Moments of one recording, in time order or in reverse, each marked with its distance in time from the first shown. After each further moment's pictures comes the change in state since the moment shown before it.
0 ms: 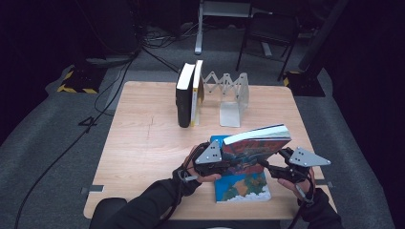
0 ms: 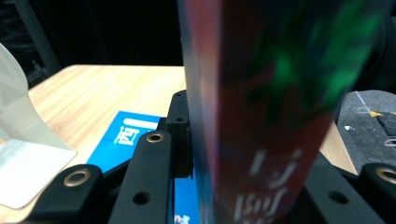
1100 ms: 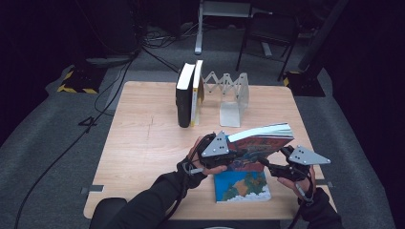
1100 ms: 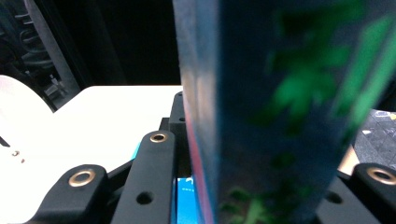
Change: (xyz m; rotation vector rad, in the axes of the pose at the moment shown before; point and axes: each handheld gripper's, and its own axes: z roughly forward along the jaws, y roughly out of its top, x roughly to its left) left arm 0.008 0.036 0.005 -0.001 0.041 0.047; right arm -0.003 0.002 0.001 0.007 -0.045 0.004
